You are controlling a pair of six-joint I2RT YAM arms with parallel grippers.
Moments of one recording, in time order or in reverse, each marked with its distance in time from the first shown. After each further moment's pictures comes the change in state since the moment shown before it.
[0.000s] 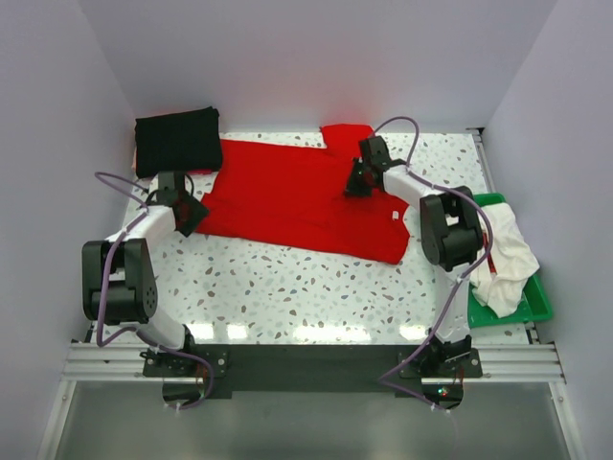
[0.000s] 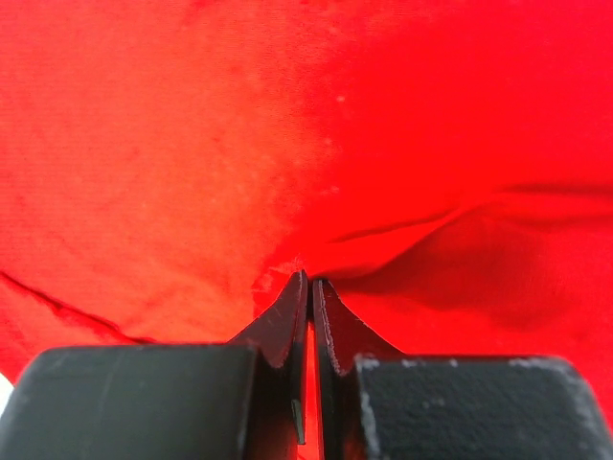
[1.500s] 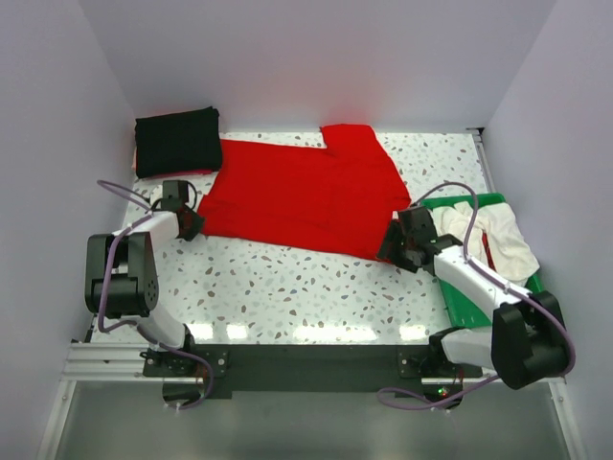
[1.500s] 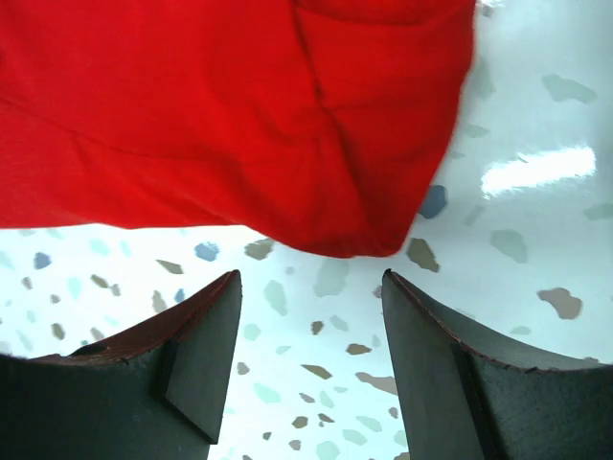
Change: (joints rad) left arm 0.000 0.046 -0.079 0.096 -0.068 -0.018; right arm 0.008 -0.867 -0.879 -0.079 0.148 0.097
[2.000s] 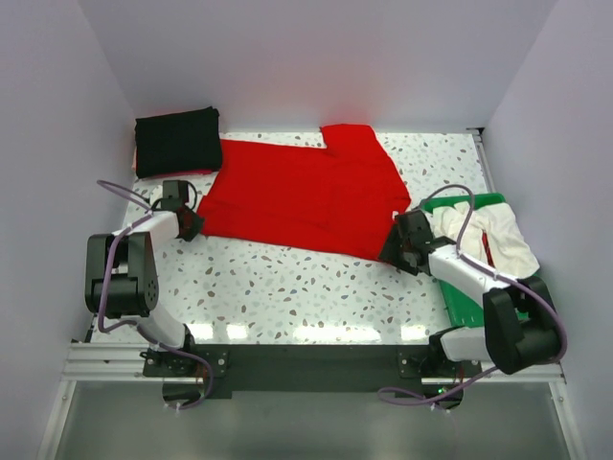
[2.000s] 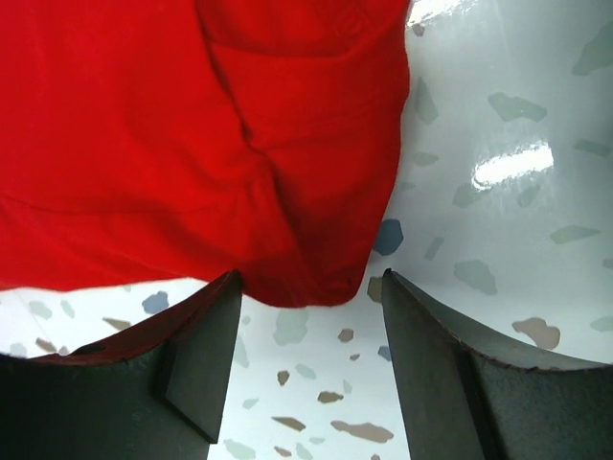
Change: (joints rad) left arm 0.000 0.000 0.005 -0.016 -0.015 0.001; right arm -0.003 0.050 -0.064 0.075 0.102 0.035
